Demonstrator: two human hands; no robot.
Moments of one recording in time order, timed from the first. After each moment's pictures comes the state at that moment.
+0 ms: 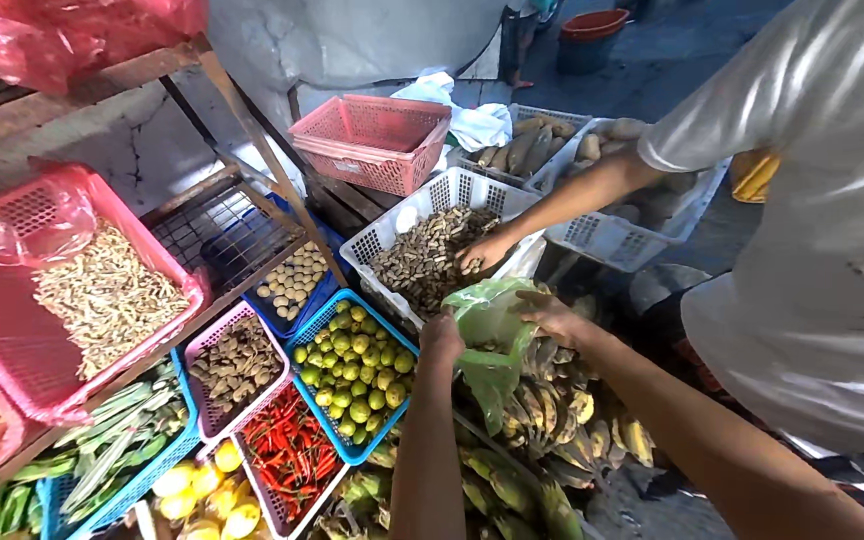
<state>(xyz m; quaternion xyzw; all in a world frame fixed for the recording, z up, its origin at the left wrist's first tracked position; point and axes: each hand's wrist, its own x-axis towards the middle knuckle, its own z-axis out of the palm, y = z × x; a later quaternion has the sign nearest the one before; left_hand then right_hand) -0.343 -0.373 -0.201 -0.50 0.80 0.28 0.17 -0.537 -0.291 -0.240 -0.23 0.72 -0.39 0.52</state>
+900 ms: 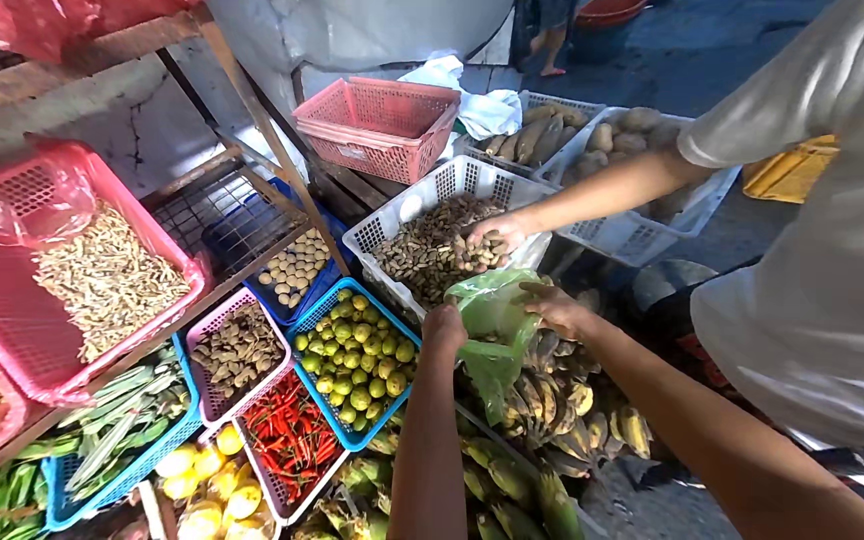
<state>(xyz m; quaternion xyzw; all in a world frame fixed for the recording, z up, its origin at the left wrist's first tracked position) -0.344 -0.378 -0.203 -0.49 0.80 0.29 0.17 -0.539 -0.295 -0.246 -0.23 0.72 -0.40 0.52</state>
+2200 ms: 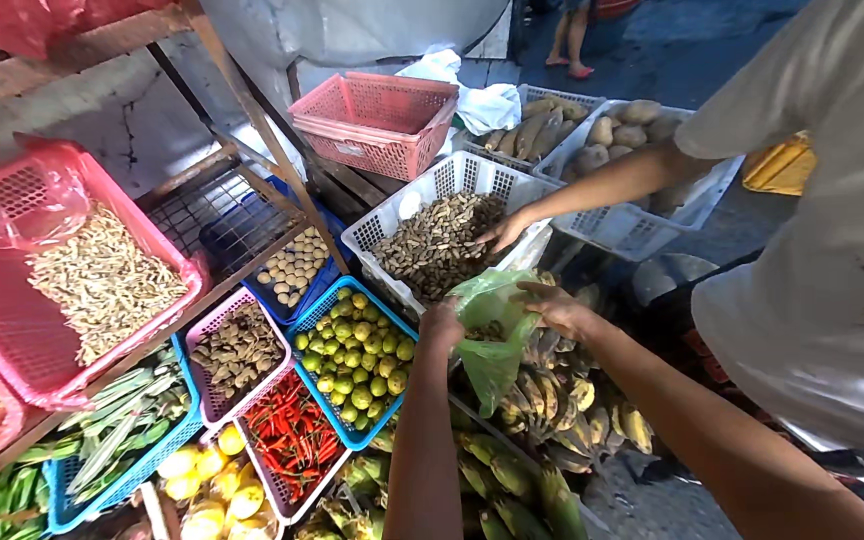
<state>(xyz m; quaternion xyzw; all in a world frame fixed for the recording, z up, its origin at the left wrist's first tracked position) -0.333 -0.385 -0.207 -0.48 0.80 0.34 0.13 -0.535 -0.292 -0.249 -0.22 0.70 -0.41 0.53</state>
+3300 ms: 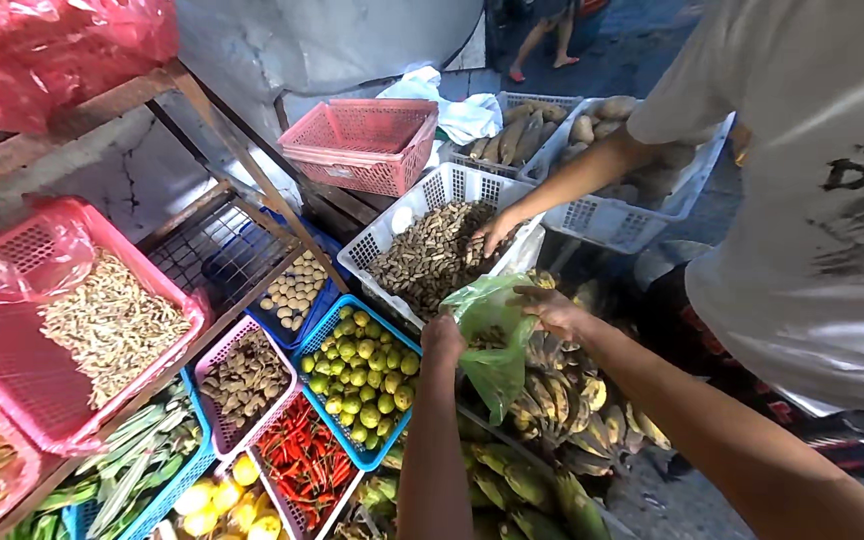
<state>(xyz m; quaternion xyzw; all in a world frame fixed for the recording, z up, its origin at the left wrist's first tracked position) -0.346 -0.374 -0.200 -0.51 0.80 0.27 0.17 -0.539 -0.291 -0.253 -0.19 0.68 -0.45 0.55</state>
